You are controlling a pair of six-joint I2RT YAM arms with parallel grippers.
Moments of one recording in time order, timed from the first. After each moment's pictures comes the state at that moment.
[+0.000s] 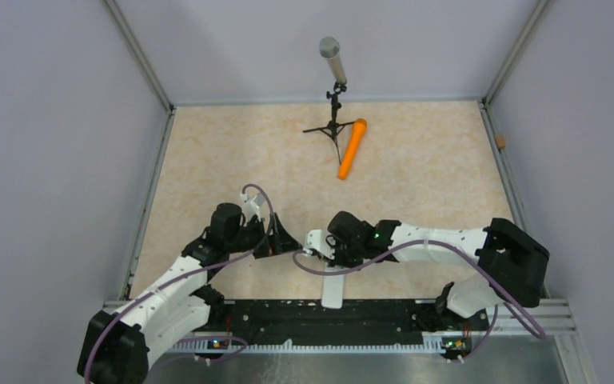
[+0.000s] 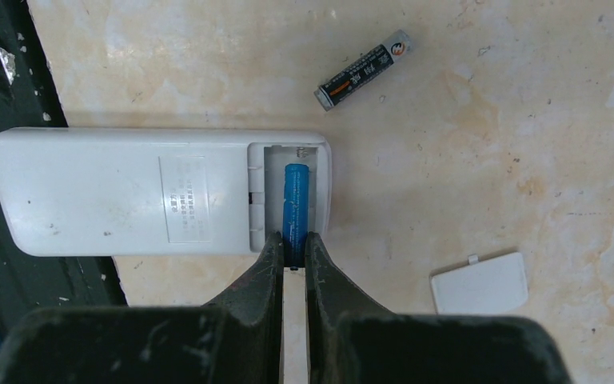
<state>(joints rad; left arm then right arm) -0.43 0.85 0.34 -0.13 0.61 -0.74 1.07 1.43 0.77 -0.39 -0.12 -0.41</state>
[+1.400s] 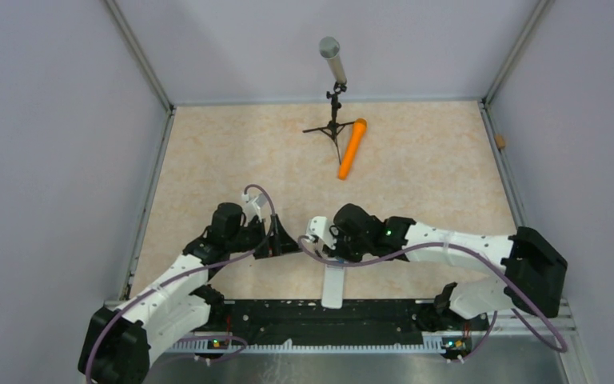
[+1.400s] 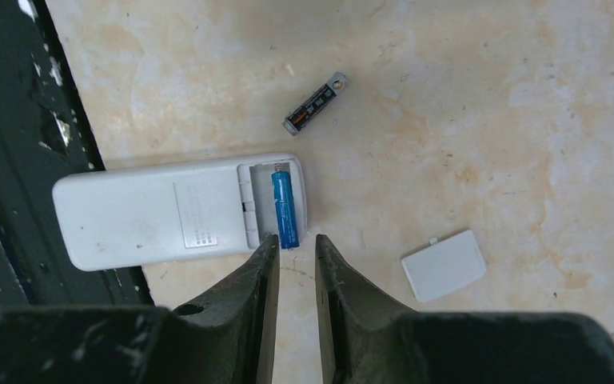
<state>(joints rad) -0.42 0.86 0.34 -0.13 0.63 -0.72 1.06 1.36 0.81 -0.40 -0.10 -0.32</state>
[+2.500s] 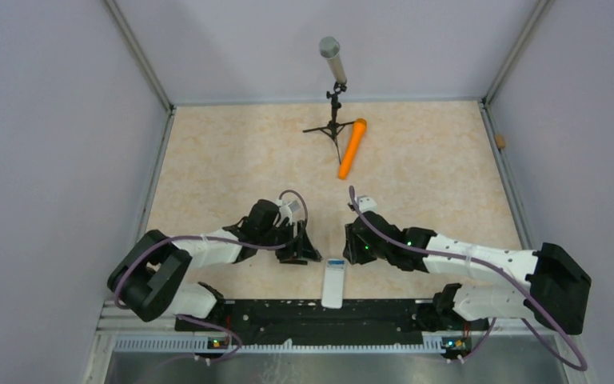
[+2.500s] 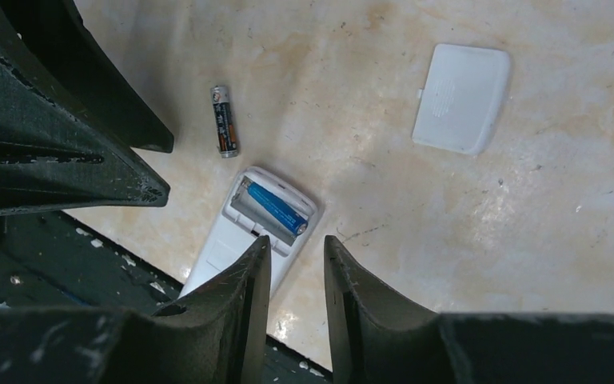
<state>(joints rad) -0.63 1.35 0.42 0.14 0.62 -0.80 1.04 1.15 0.65 -0.34 0.18 0.66</state>
